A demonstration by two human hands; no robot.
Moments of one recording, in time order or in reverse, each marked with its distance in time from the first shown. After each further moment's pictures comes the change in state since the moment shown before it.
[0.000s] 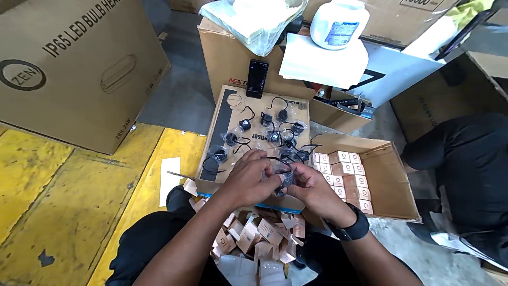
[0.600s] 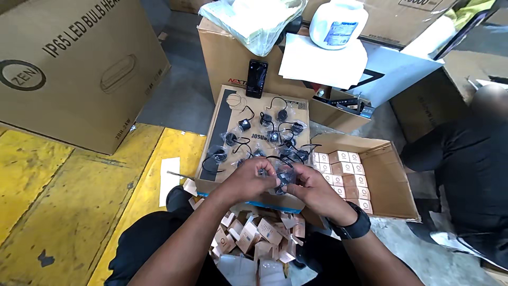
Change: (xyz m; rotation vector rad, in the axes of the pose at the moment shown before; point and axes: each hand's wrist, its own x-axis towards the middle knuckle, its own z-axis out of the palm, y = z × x) left_hand 0.000 0.003 -0.002 -0.447 -0.087 -0.062; right_hand -0.001 0.001 -0.004 -0.063 -0.017 0.013
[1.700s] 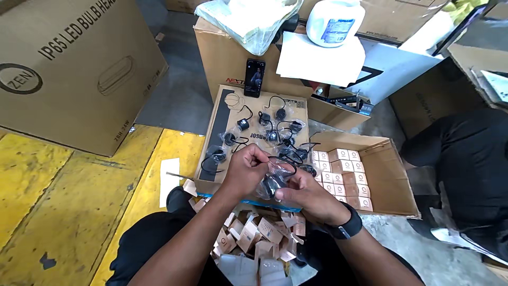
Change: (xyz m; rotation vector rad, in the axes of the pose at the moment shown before) left_hand 0.003 0.004 0.013 -0.359 0.364 0.234; right_hand -0.001 -0.006 0.014 0.336 -0.147 0.025
